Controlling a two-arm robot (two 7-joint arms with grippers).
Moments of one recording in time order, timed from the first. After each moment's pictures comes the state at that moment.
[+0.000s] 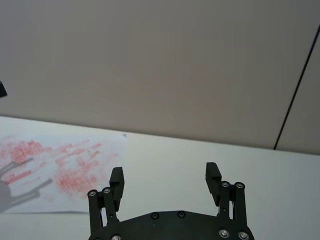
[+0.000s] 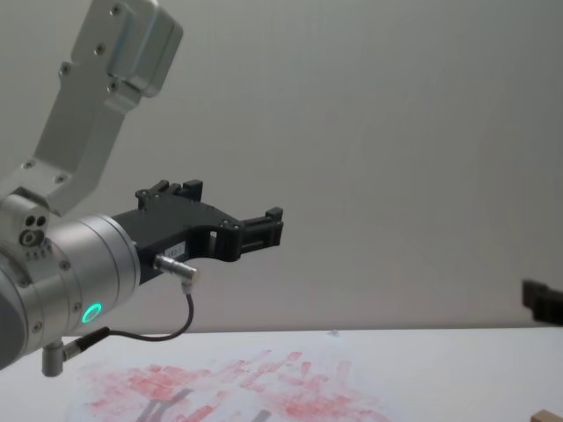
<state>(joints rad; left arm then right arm) -0.24 0.38 0.45 -1.63 -0.20 0.01 -0.01 -0.15 0.39 -0.22 -1.89 0.31 0.14 -0.03</state>
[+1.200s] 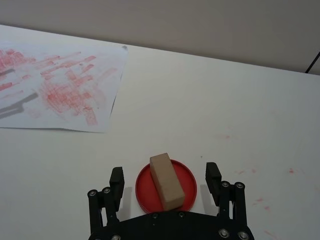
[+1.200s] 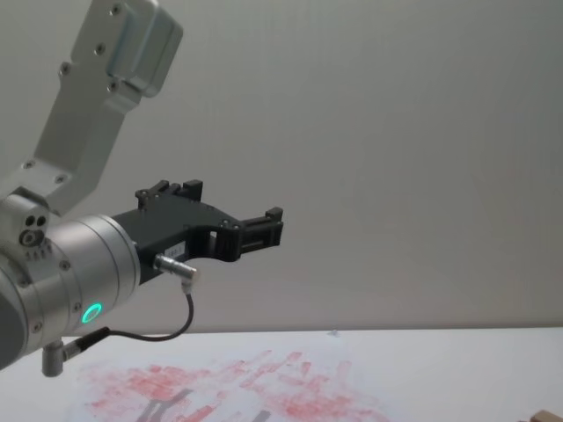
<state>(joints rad) -0.24 0.38 0.45 -1.63 -0.20 0.01 -0.01 -0.12 0.37 -0.23 -1.82 0.28 0.44 0.03</state>
